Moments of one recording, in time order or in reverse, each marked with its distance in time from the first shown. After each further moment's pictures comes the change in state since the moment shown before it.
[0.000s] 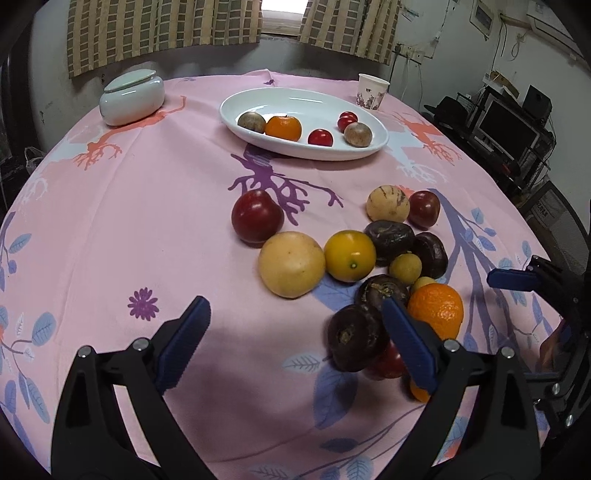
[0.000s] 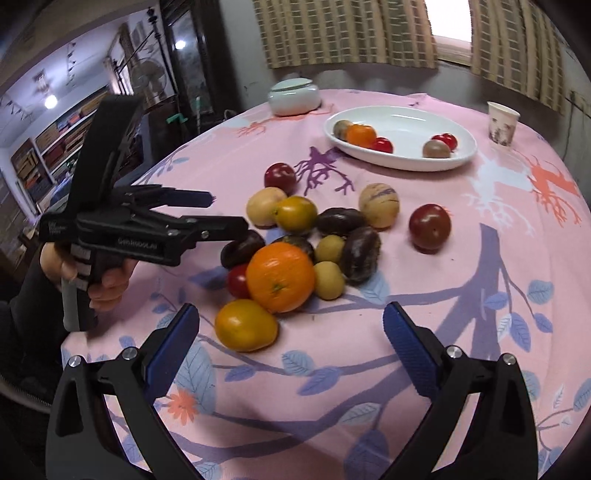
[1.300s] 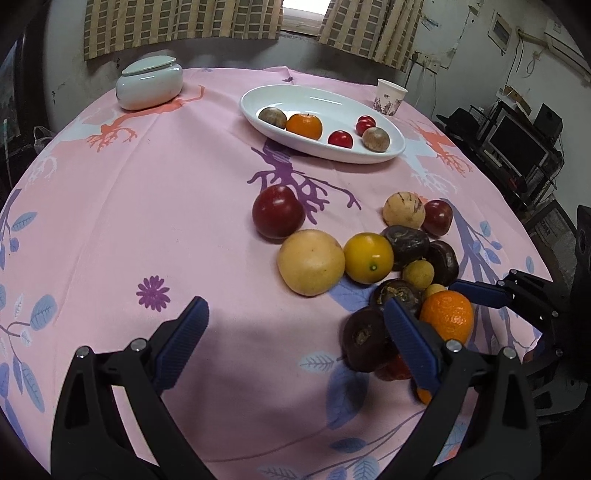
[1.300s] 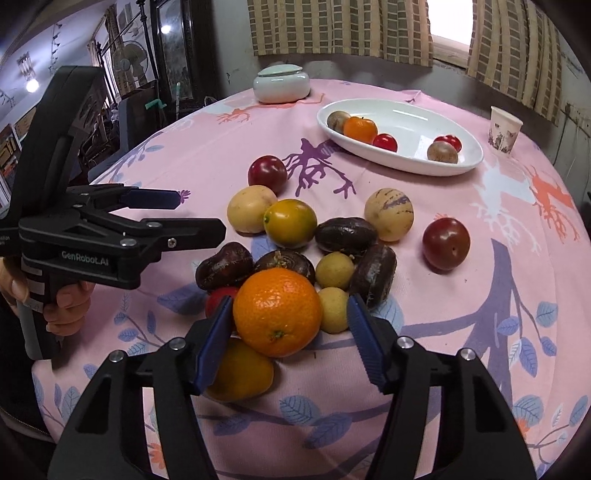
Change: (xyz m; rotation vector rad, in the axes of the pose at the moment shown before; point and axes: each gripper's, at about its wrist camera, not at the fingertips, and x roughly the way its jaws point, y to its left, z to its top) left arm 0.001 0.014 -0.001 -0.076 0.009 0.017; right arm 0.039 0.014 0.018 -0.028 0.032 -0.122
